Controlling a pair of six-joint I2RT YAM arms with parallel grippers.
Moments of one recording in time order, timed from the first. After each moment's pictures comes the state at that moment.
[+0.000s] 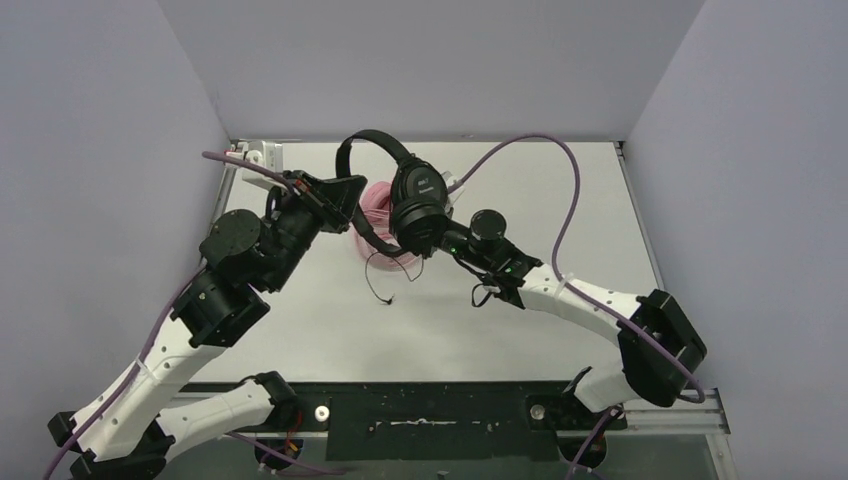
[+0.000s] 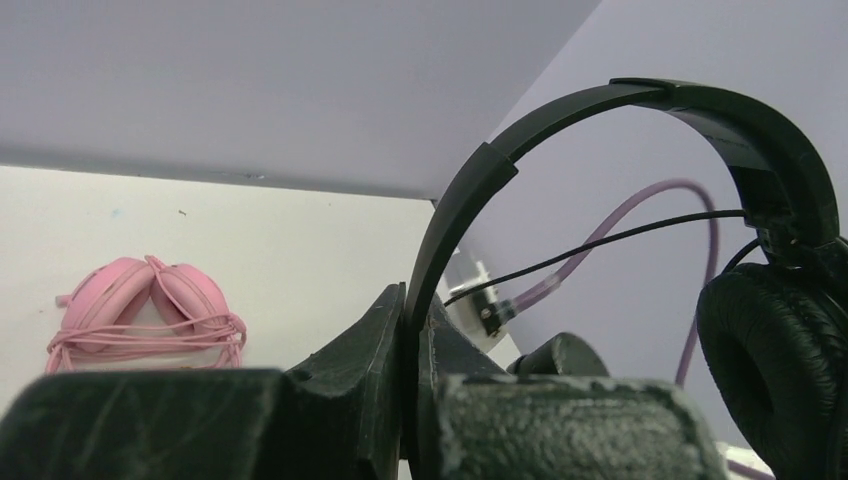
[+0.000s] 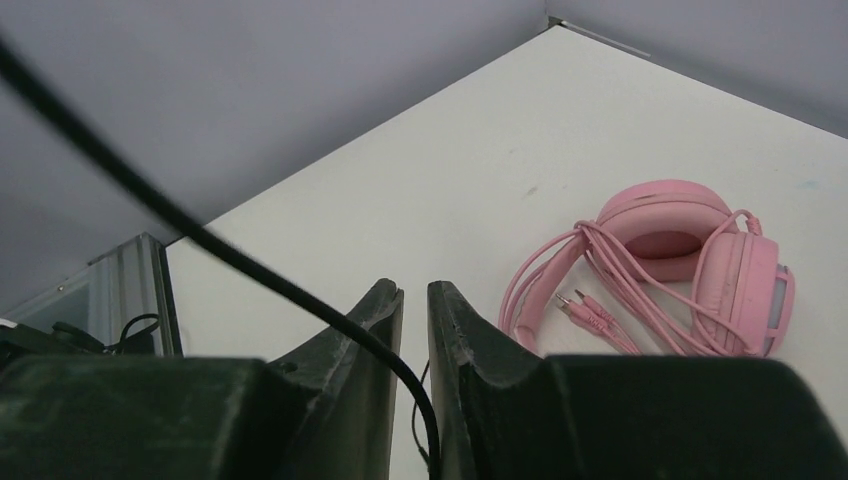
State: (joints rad) left arm -0.82 0.88 1.21 -0.21 -0.33 -0.57; right arm 0.77 1.41 0.89 0.53 -0.28 0.25
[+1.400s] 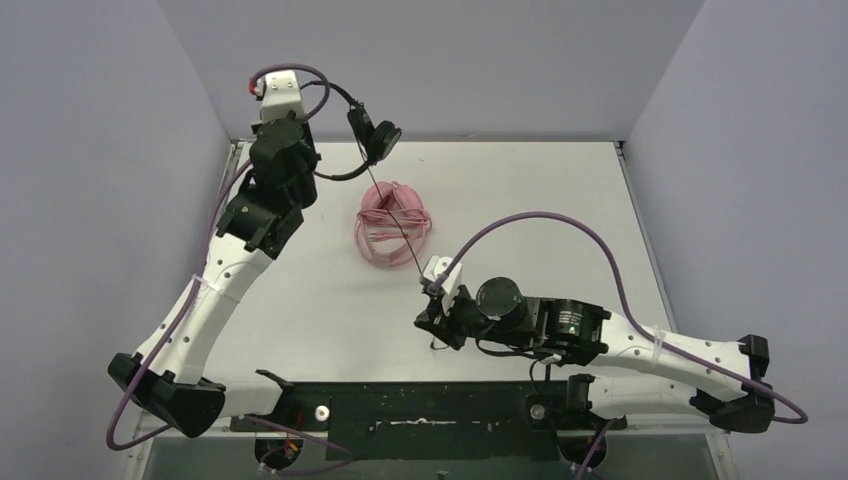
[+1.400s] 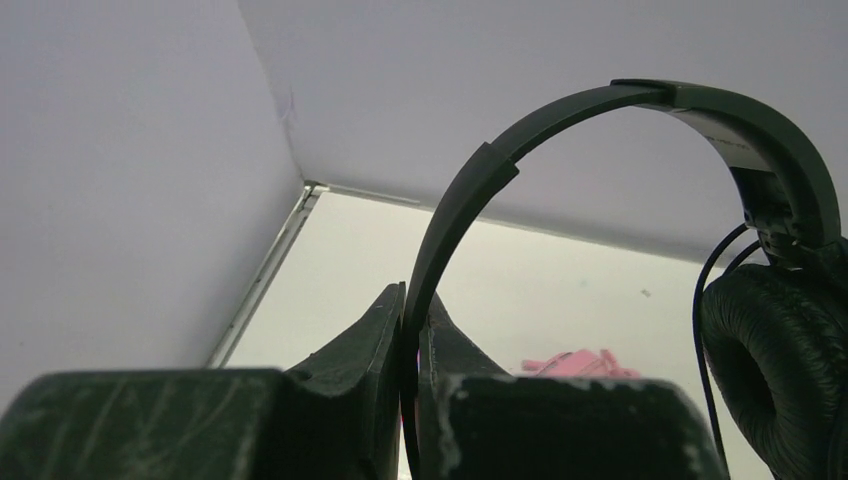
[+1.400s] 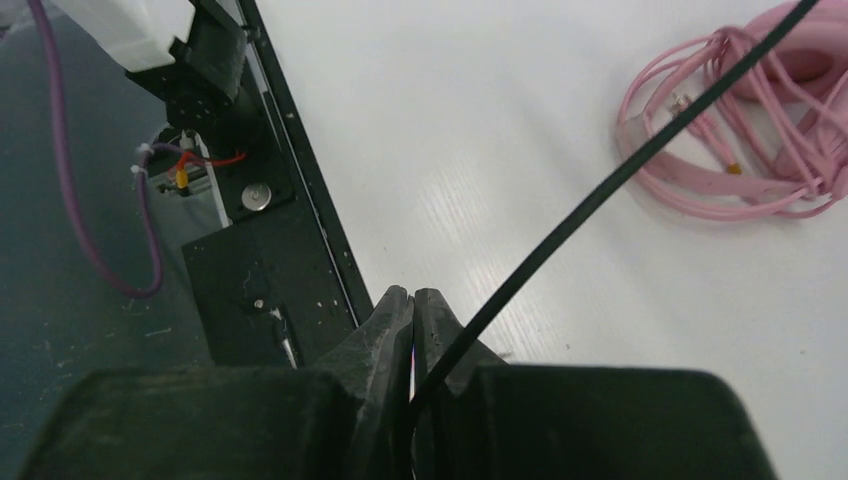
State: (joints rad) left arm -0.49 1.29 1.54 -0.29 -0.75 -0.08; right arm 1.27 1.01 0.94 -0.36 0.04 0.12
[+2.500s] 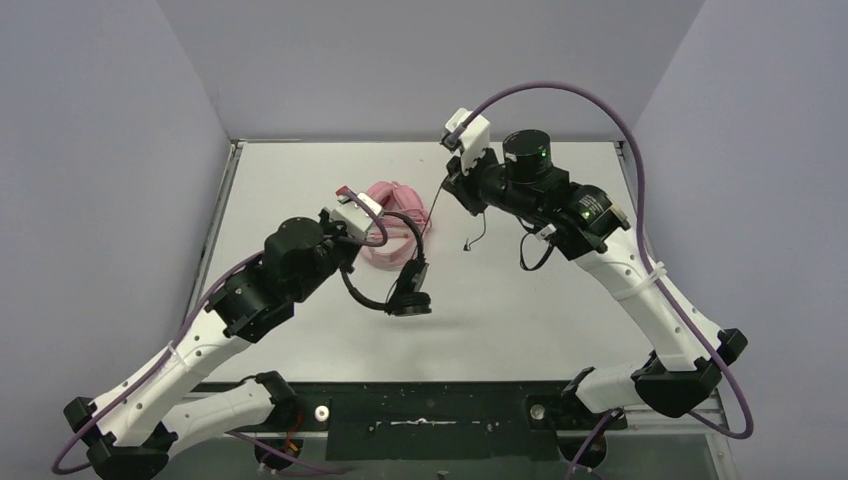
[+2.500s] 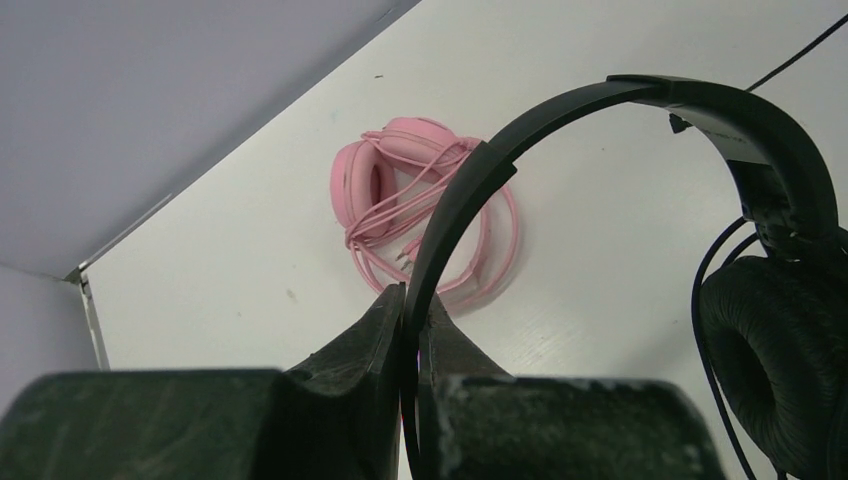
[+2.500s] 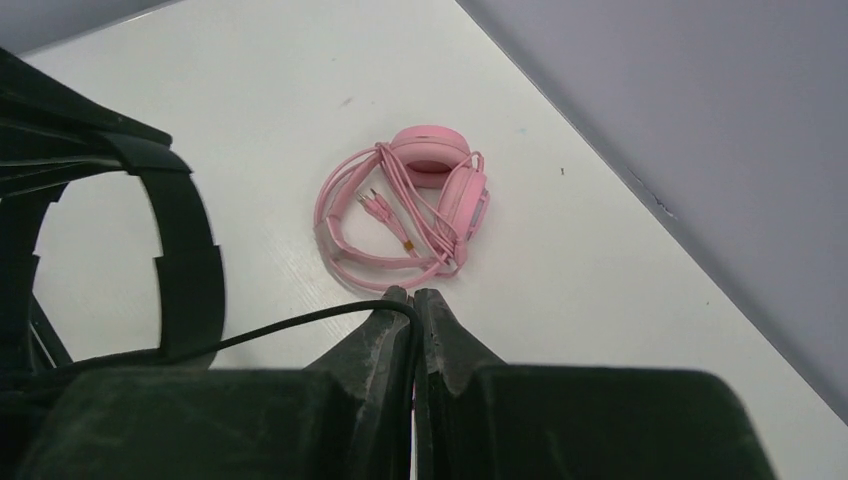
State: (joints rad) left arm -0.82 0.93 1.08 -0.44 -0.31 0.20; right arm 0.75 1.37 1.71 -0.70 -0.07 -0.23
